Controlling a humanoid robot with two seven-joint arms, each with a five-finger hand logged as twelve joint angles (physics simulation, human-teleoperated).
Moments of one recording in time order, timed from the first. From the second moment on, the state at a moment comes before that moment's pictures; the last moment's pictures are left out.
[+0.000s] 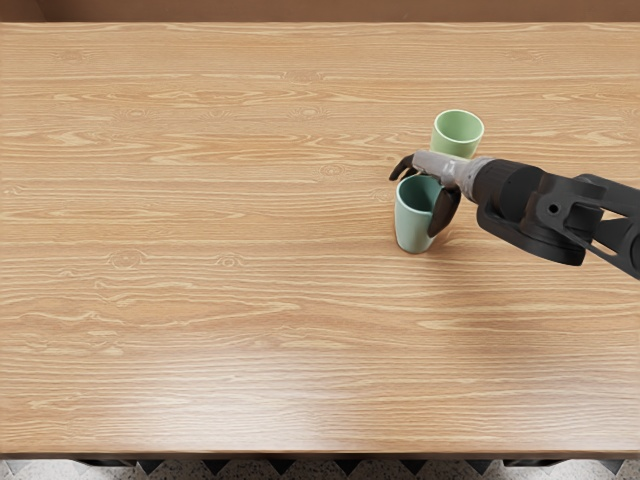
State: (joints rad) left arm -0.06 0.00 -0.03 -0.14 -0.07 -0.16 0.27; right arm 1.07 -0.53 0.30 1.43 -1.16 0.08 -0.61
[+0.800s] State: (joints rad) left arm -0.06 0.00 -0.03 -0.14 -0.07 -0.16 0.27; right arm 1.14 -0.56 0.37 1.44 -0.97 0.17 -0.61
